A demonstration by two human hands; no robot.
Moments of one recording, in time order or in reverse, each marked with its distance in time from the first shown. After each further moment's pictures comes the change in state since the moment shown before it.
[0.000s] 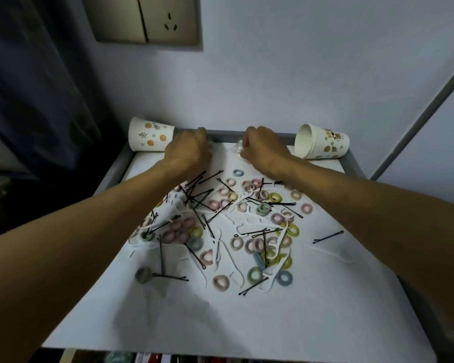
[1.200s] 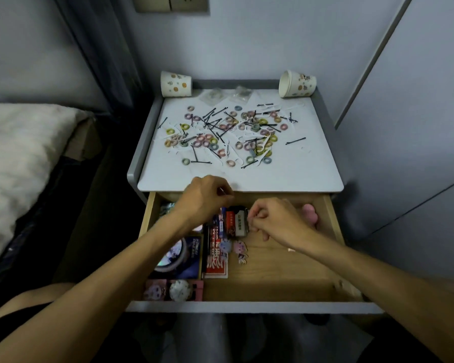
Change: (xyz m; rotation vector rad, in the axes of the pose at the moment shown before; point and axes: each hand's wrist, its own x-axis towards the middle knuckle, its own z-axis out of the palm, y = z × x) left_hand -0.325 0.013 -0.031 -0.389 -0.282 0.140; right_hand -0.374 -0.083 -0.036 0.506 -0.395 0.215
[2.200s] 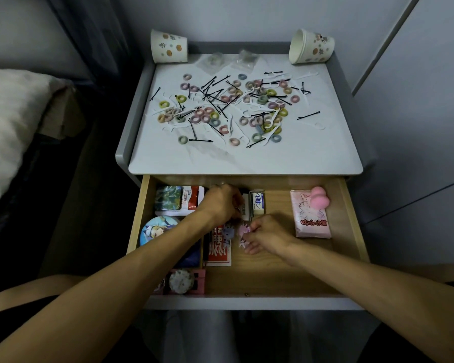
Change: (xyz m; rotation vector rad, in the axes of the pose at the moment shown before) left_hand 0.028 -0.039 0.075 0.029 -0.245 -0.126; right_hand 0.020 0.039 0.071 0.422 -0.248 0.436
